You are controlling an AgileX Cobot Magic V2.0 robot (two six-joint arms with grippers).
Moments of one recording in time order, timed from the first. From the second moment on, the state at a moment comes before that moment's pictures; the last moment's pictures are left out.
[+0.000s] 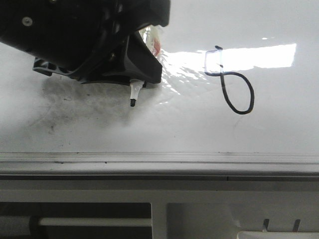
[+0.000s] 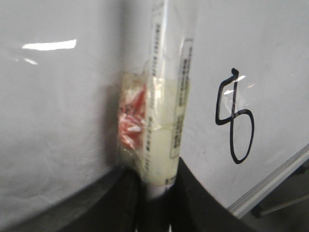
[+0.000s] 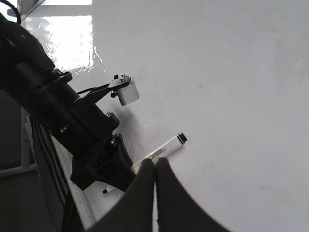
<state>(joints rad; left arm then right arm) -0.85 1.40 -0.79 -1.83 0.05 1.39 0.40 0.65 -0.82 0.83 0.59 -1.15</state>
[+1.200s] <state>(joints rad) -0.84 1.18 -0.77 -1.84 -0.23 1.43 0.40 0.65 -0.82 0.84 0.59 -1.15</state>
